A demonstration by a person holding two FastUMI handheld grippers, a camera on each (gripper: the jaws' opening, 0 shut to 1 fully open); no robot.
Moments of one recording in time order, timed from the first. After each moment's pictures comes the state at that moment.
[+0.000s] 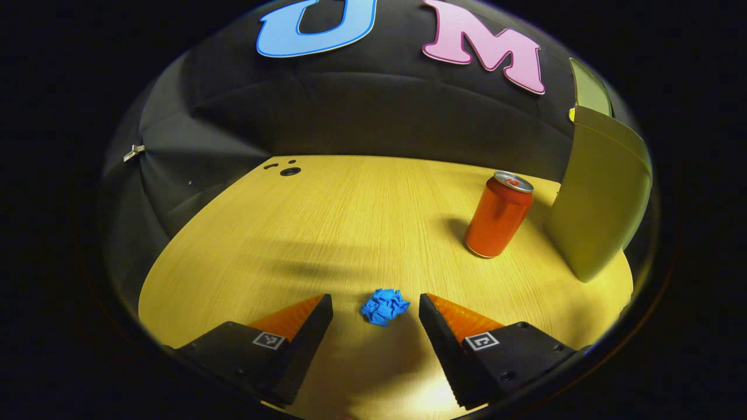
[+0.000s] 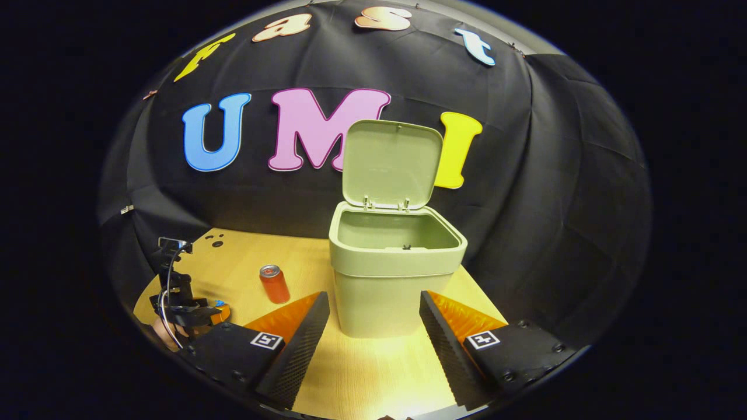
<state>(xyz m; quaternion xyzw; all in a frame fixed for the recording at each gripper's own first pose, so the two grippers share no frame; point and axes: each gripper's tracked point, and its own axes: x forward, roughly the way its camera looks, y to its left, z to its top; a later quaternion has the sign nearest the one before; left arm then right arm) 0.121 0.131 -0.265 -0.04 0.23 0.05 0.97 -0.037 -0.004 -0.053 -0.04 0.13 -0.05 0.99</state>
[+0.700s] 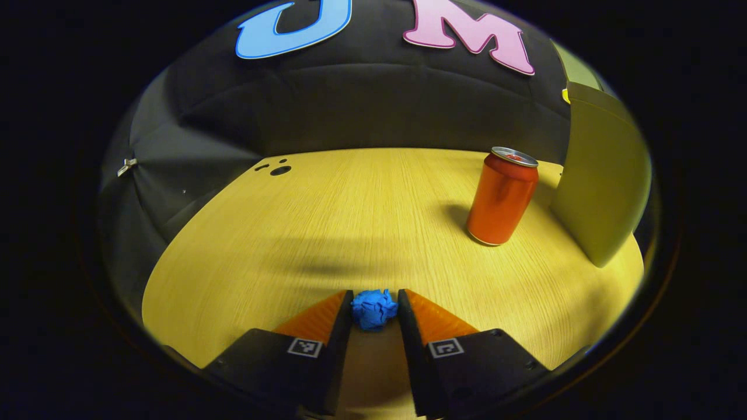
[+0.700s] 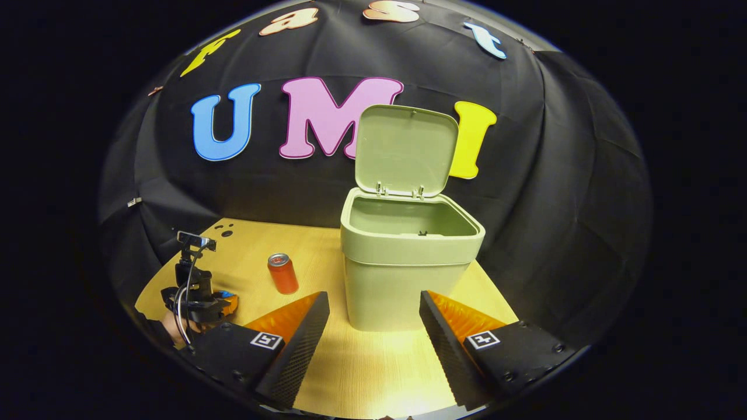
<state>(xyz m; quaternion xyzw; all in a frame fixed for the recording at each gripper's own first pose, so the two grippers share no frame) 0.136 0.119 -0.282 0.00 0.24 0.05 0.97 -0.037 -0.002 -0.073 -0.03 0.15 -0.03 0.99</state>
